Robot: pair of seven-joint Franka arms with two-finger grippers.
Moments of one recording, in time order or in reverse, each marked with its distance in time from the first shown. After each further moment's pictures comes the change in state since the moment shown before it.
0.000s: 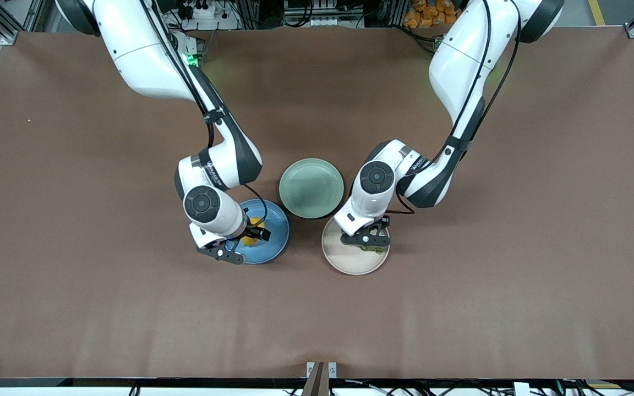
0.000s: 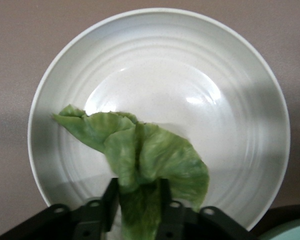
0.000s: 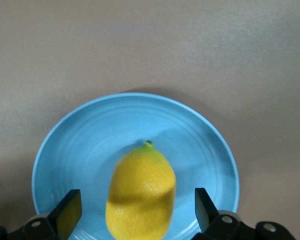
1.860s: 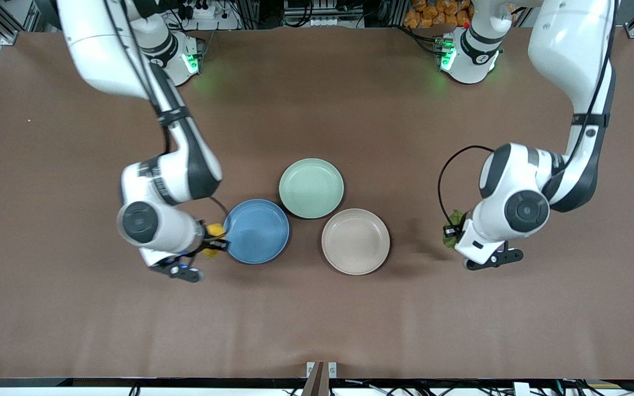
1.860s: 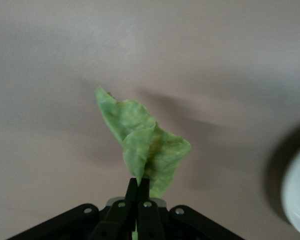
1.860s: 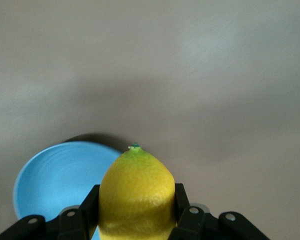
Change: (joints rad) left arm 0.368 -0.187 0.010 -0.021 -0.067 -0.412 0.106; right arm -0.178 -0.042 -0.029 0.164 -0.001 -0.266 -0.250
